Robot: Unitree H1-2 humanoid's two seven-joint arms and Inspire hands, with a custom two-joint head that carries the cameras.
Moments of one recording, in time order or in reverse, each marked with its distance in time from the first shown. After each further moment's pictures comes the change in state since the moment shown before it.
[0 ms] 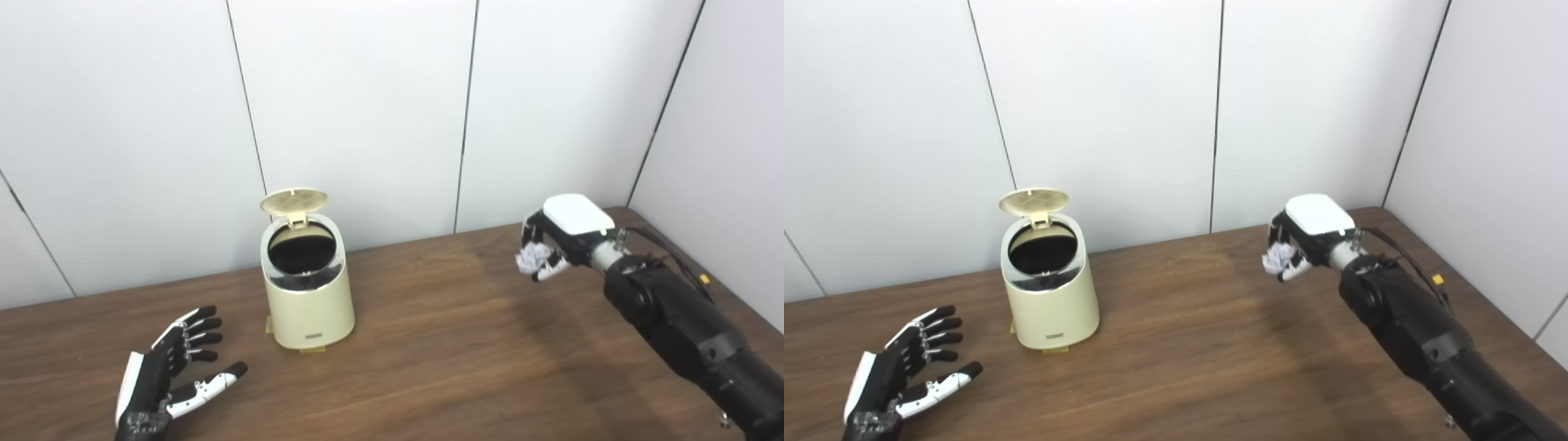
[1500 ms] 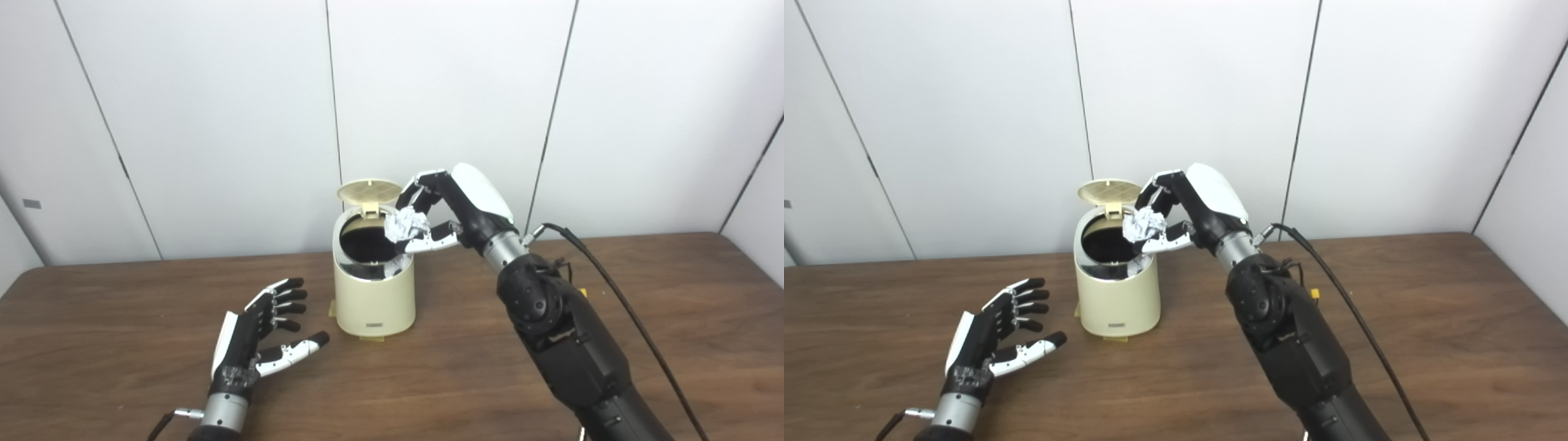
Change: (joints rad) left arm -0.029 -0.086 -0.035 0.018 0.039 0.002 0.049; right arm -0.128 0.534 -0.026 -0.110 0.171 0.077 0.019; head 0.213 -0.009
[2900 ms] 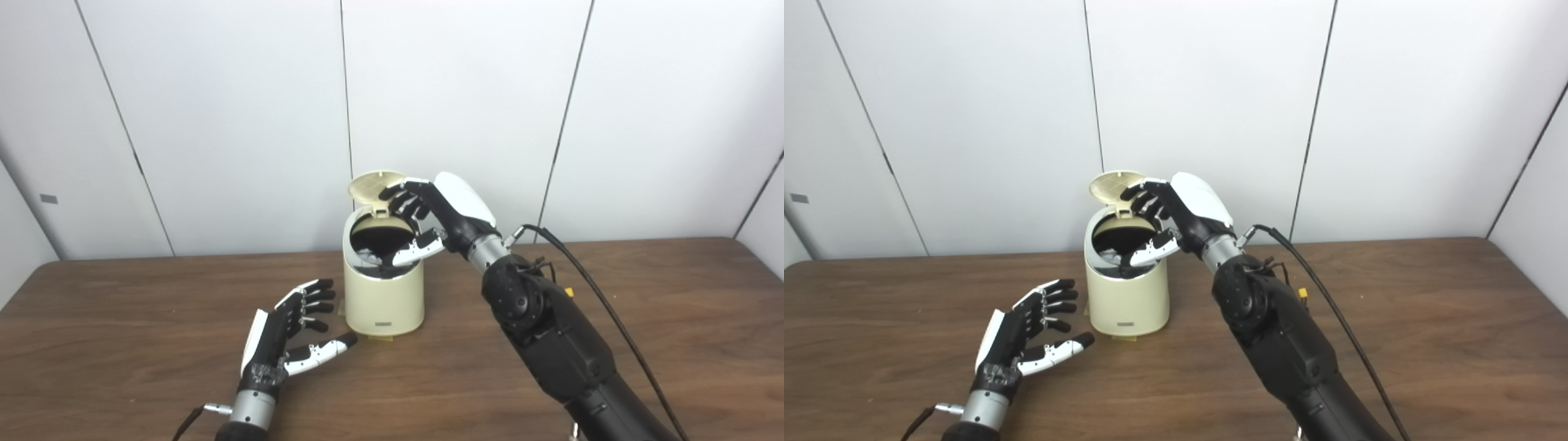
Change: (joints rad) left arm 0.017 -0.020 -0.015 -0.027 0.013 0.018 0.000; right arm -0.070 0.014 0.079 0.114 0.036 -0.017 -0.012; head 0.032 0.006
